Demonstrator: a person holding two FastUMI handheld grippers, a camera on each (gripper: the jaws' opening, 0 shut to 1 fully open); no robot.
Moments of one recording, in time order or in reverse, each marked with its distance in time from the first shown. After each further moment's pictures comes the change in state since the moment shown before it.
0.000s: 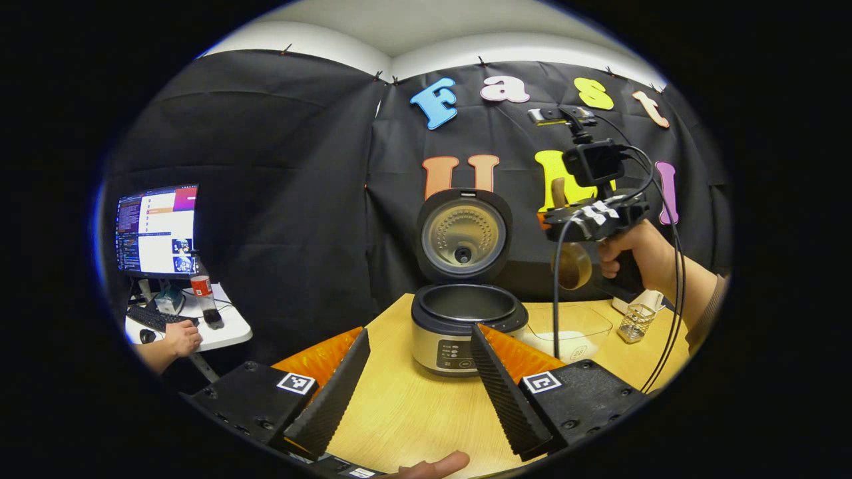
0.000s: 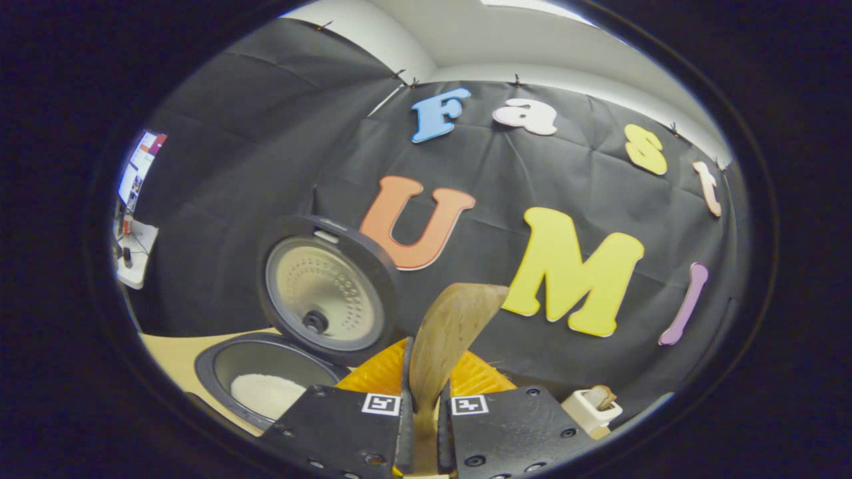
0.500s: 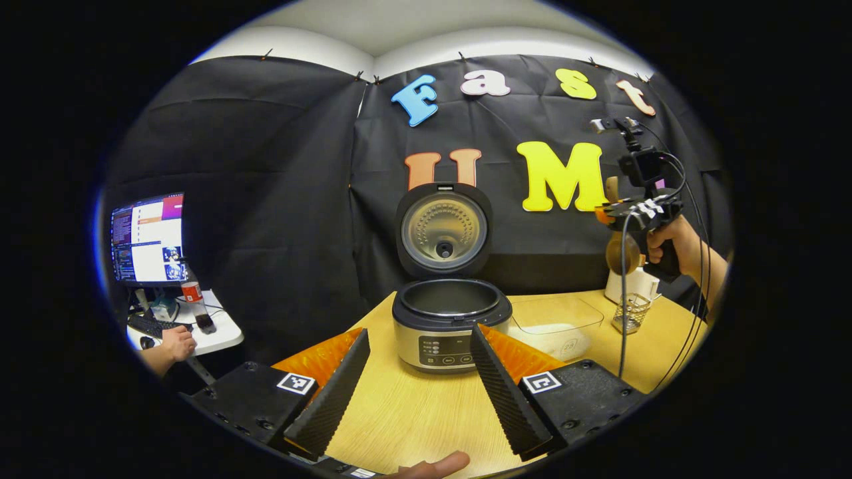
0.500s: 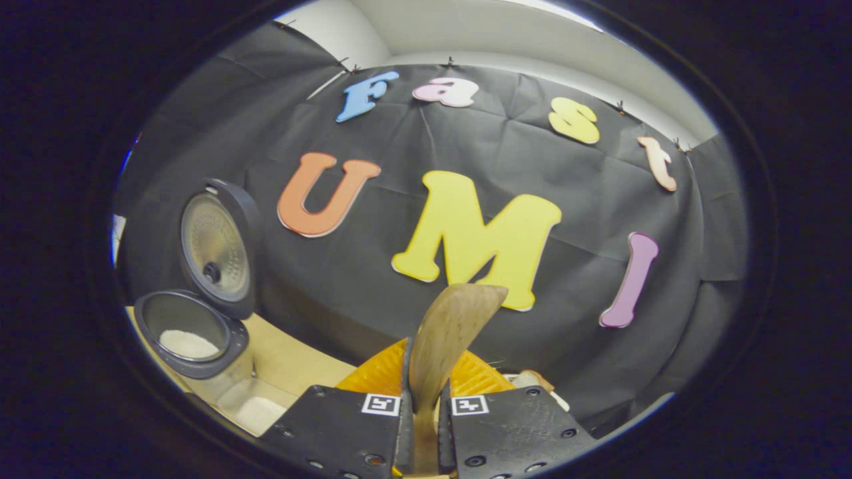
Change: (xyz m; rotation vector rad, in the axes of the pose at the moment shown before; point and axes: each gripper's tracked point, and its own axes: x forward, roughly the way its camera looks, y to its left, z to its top) left arm 0.006 -0.019 -0.011 0.059 0.024 -0.024; right arm -0.013 -0.177 -0.079 0.027 0.082 -0.226
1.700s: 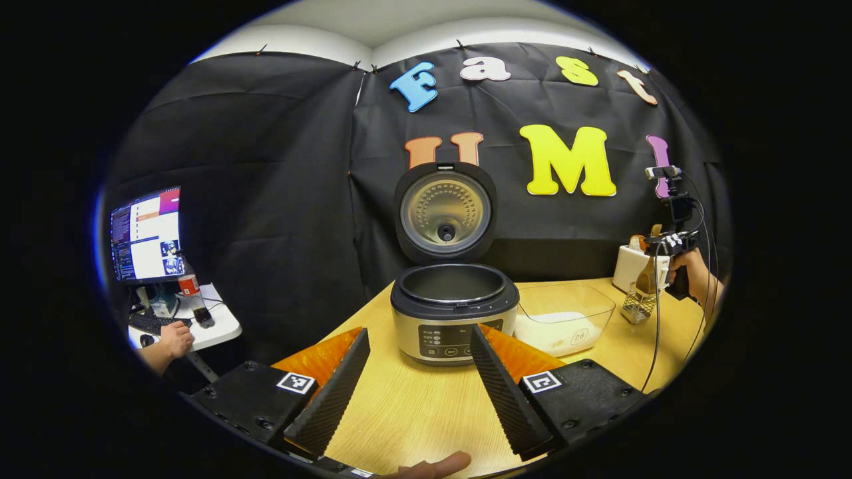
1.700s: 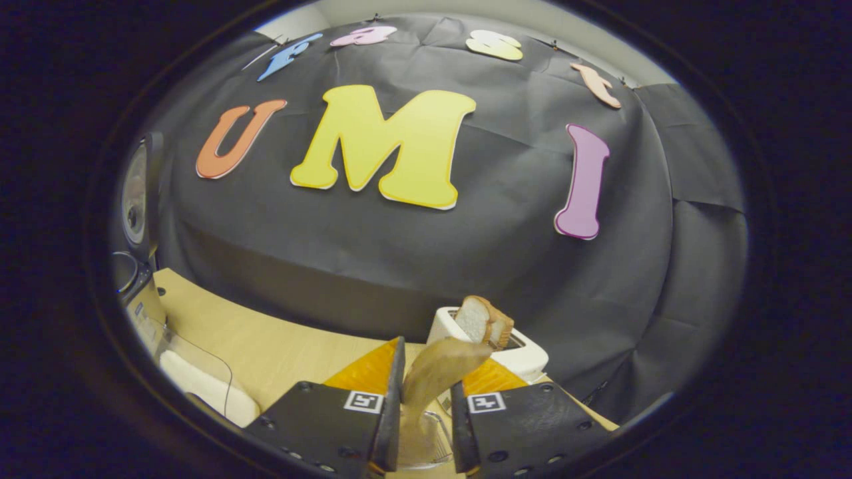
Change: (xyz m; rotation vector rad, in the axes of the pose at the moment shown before) left arm 0.013 -0.011 -0.015 0.012 0.049 0.008; right arm 0.052 -0.101 -0.156 0.152 0.219 -0.167
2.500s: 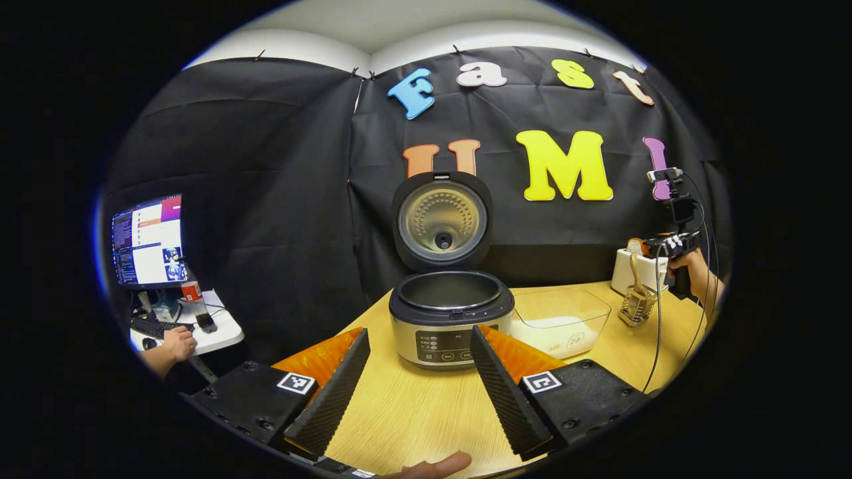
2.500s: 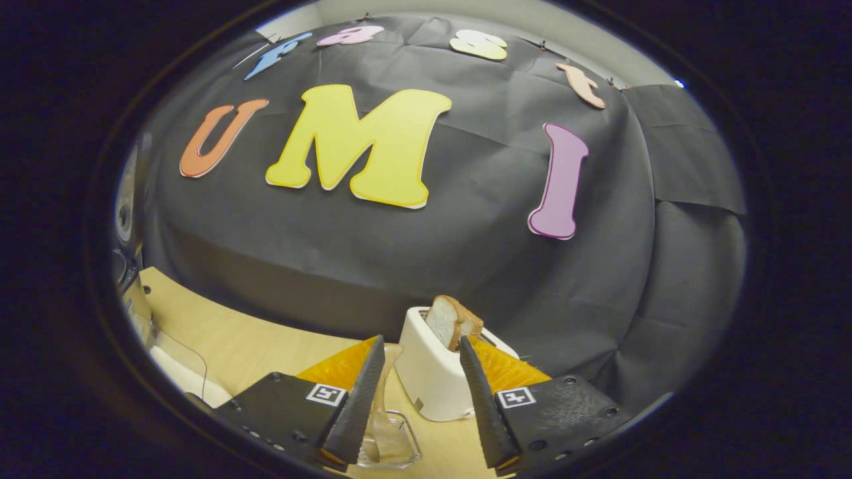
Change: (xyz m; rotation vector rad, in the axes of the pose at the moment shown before) left arm -0.010 -0.006 0.010 0.020 -0.033 0.002; right arm -0.004 -0.036 0.002 0.004 -0.003 -0.083
